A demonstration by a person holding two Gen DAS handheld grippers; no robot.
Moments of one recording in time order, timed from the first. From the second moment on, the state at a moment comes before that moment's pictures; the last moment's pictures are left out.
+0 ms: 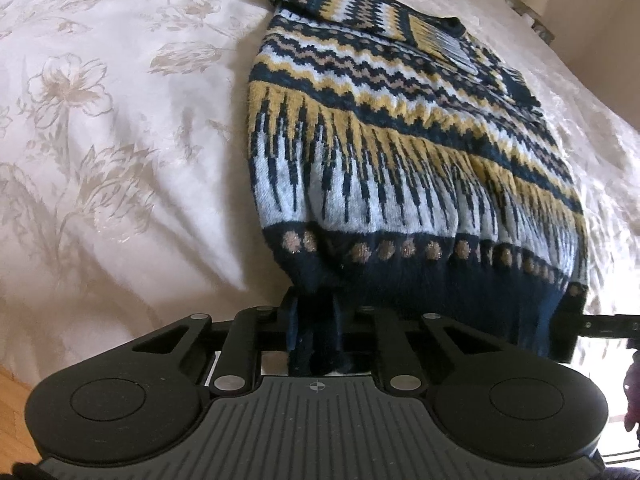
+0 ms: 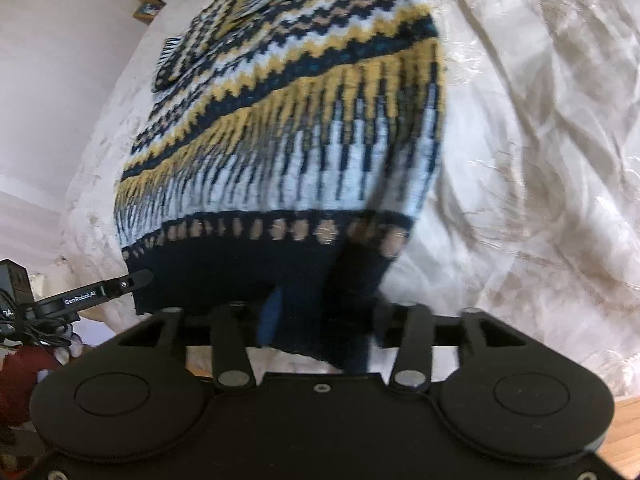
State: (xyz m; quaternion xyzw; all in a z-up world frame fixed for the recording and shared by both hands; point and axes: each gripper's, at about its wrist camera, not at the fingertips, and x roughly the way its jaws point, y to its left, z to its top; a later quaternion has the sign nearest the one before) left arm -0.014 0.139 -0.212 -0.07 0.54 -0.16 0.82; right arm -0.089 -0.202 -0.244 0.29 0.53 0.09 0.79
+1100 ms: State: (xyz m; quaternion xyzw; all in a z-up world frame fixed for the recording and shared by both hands) left arm 0.084 0.146 -0.081 -0.20 0.38 -0.20 0.88; right arm -0.013 -0.251 -0.152 0.39 0.36 0.10 0.84
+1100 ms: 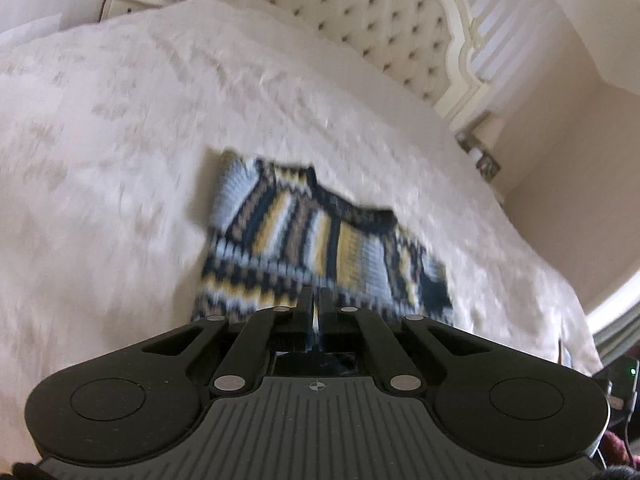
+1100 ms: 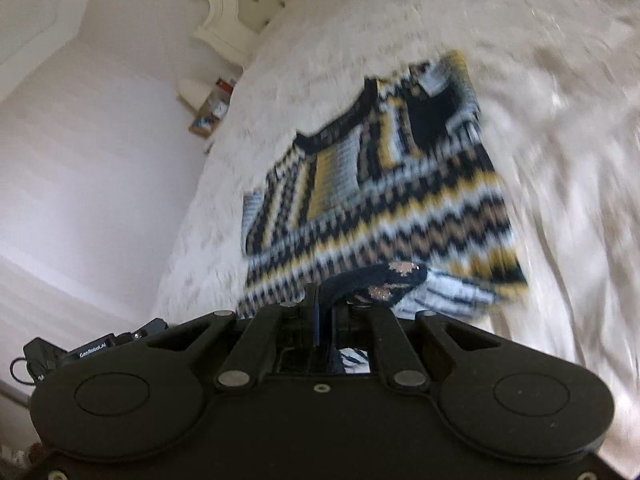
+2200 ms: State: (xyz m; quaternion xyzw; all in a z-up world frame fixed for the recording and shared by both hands) left arm 0.179 0.093 -0.195 -0.03 0.58 -0.23 0.78; right arm 0.060 -0.284 -0.176 0.33 0.42 -0.03 0.85
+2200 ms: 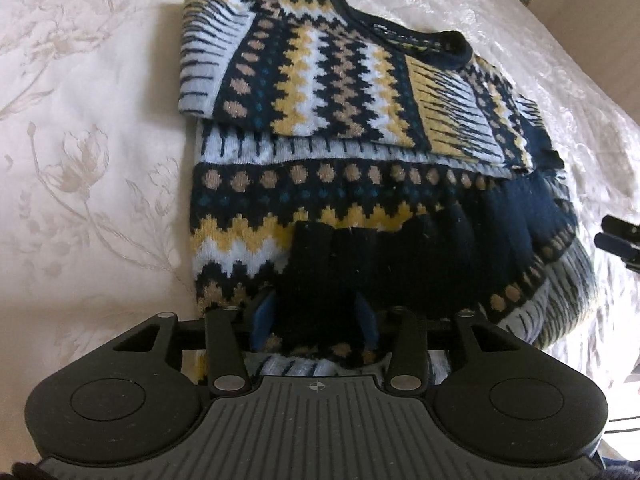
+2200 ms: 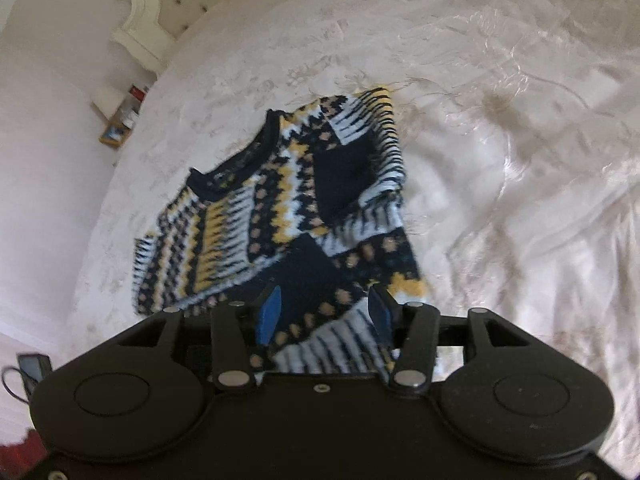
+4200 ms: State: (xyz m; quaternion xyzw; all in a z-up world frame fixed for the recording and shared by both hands) left arm 0.348 0.010 -0.147 -0.01 0.44 -0.18 0.88; right arm 0.270 -0.304 -0.175 0.20 0.42 0.00 0.88
